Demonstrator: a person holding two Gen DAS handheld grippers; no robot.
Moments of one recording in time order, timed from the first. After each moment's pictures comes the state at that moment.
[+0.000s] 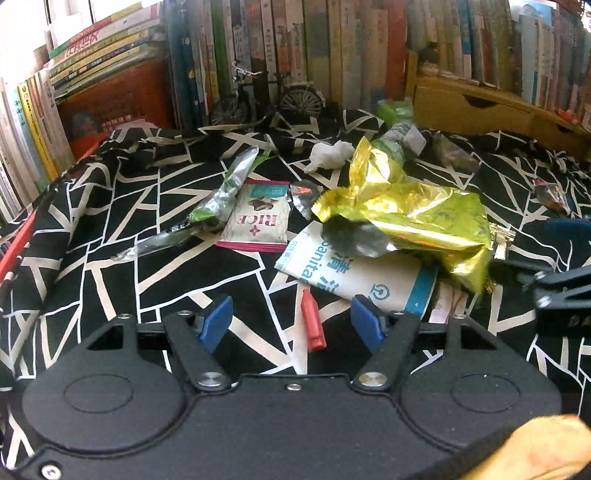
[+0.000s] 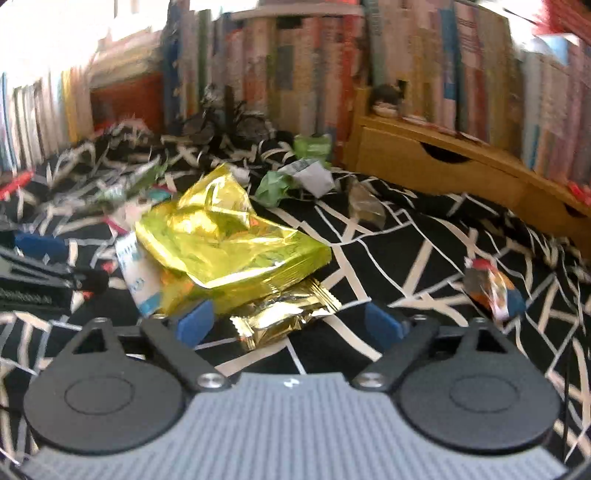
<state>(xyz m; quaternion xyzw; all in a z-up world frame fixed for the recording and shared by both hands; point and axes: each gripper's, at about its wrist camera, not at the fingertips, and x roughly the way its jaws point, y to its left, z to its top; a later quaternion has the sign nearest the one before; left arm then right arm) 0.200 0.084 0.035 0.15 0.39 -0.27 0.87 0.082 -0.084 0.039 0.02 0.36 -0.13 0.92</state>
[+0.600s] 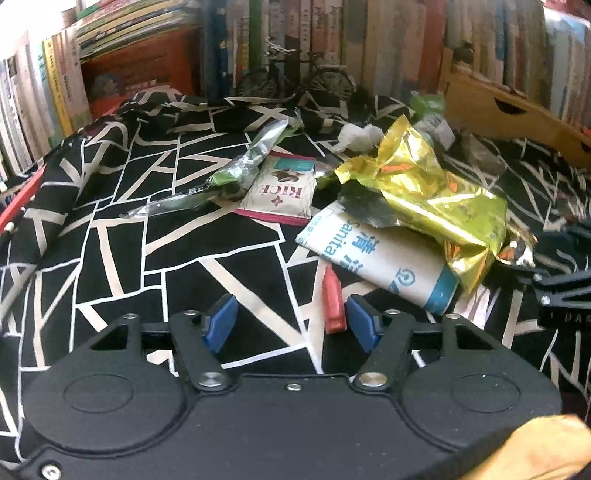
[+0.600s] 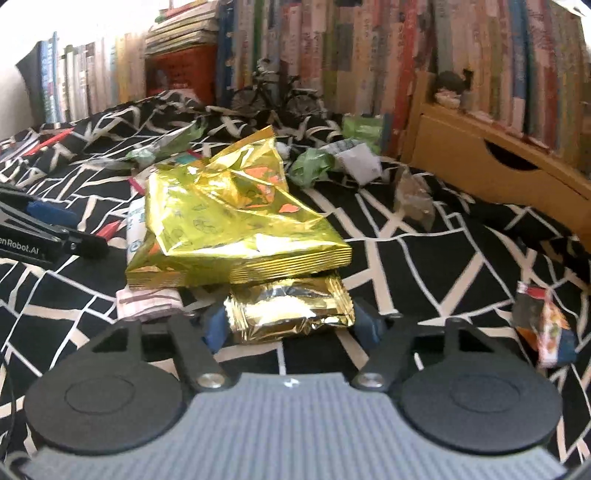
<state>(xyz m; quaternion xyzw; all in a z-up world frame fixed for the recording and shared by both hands) 0.205 0.098 0.018 0.11 0.41 -0.24 0.87 0.093 -0.112 0.011 0.00 0.36 -0.02 0.93</state>
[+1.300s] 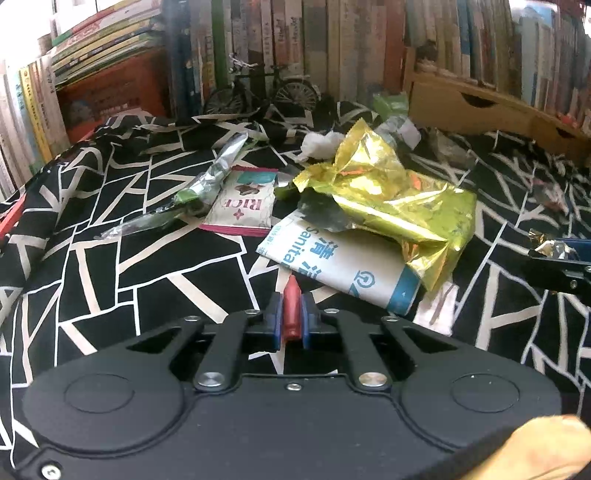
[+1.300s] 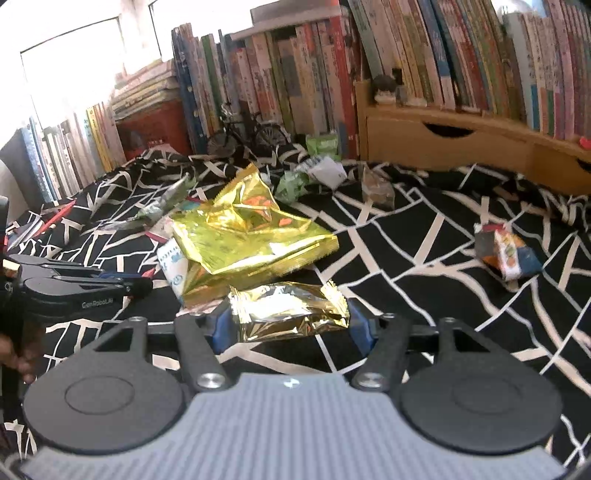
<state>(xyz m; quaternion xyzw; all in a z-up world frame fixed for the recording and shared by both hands) 0.186 0.083 0.026 0.13 0.39 -0.27 0.87 0.037 -0.102 0.051 0.11 0.33 -0.08 0.93</state>
